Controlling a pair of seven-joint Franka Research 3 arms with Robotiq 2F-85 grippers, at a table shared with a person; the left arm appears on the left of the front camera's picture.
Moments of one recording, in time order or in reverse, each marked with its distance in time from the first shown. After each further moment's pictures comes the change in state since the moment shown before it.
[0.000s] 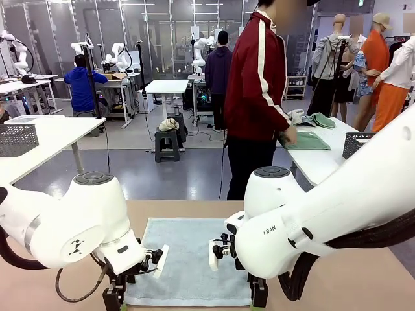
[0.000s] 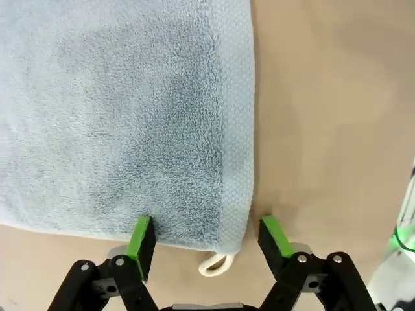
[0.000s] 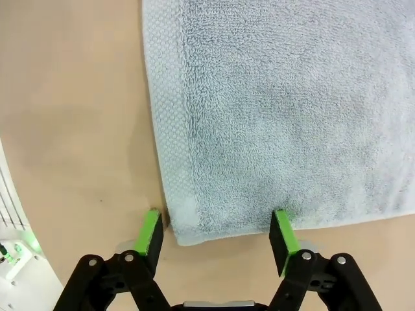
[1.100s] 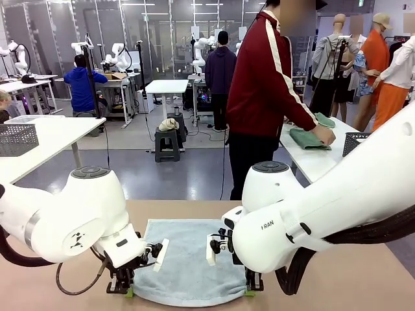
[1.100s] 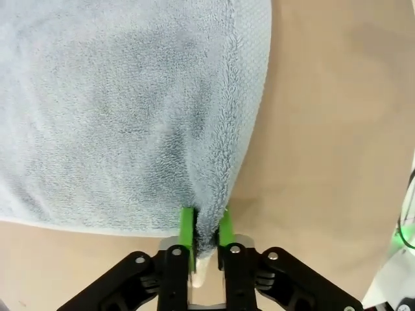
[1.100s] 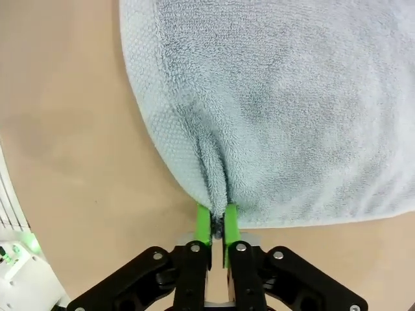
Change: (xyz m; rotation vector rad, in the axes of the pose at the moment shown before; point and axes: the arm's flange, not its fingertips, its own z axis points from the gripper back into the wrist) left arm -0.002 0.009 0.010 0.013 -0.026 -0.017; right arm 0.007 -0.005 0.011 -0.016 -0.013 0.009
